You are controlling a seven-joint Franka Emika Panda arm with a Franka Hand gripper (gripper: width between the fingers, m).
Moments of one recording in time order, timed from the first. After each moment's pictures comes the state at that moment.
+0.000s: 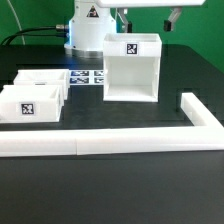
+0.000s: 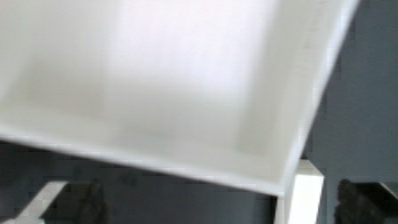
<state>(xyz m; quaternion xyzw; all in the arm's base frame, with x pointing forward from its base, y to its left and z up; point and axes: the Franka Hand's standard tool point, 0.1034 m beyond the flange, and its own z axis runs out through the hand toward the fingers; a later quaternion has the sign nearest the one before) 0.456 0.090 0.132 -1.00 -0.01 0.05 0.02</state>
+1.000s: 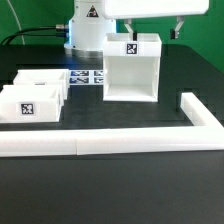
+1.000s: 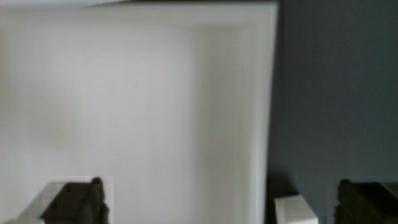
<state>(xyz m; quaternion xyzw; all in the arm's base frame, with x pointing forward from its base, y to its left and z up) 0.416 0.109 0.109 -1.00 0.08 0.03 0.03</state>
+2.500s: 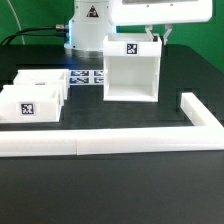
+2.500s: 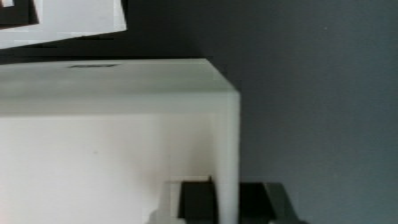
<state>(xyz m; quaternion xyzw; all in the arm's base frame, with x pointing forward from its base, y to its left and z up) 0.407 0.118 0.098 -1.00 0.08 0.04 0.03</state>
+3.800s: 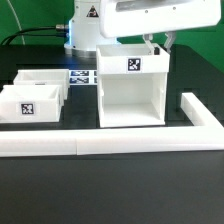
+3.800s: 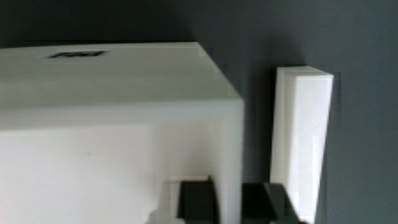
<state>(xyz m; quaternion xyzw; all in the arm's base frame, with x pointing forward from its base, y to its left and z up) 0.518 0.094 0.101 -1.00 0.00 -0.01 0.05</state>
